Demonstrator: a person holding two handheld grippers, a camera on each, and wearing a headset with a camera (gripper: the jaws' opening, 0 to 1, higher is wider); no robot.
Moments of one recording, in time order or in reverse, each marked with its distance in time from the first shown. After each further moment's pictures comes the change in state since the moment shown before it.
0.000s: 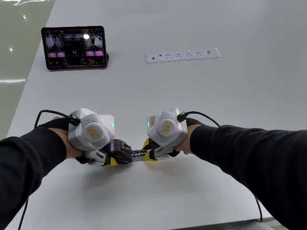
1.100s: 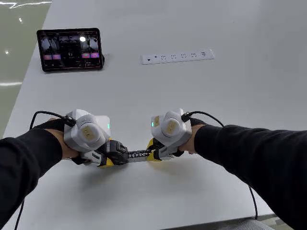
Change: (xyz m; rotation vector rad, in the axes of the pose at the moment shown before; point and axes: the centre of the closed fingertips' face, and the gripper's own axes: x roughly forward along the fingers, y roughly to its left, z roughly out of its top) left arm 0.000 0.000 0.000 0.008 0.003 0.001; right arm -0.014 0.000 -0.019 0.023 0.017 -0.015
